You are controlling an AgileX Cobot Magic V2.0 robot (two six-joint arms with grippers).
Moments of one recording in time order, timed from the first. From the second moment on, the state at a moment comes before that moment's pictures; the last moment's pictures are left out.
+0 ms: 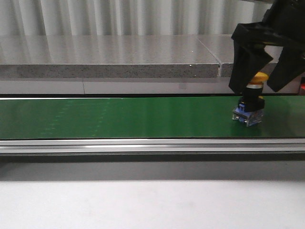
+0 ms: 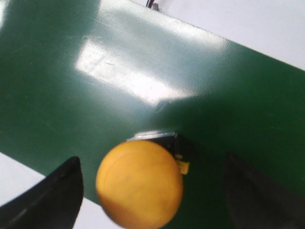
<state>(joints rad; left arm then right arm) -0.22 0.36 -0.54 -0.14 0.67 0.18 0.21 1.58 -1.16 0.24 0.79 -0.25</state>
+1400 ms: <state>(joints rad) -0.22 0.36 -0.54 -0.14 0.67 0.18 -0.43 1.44 -1.09 0.19 0.79 -0.06</state>
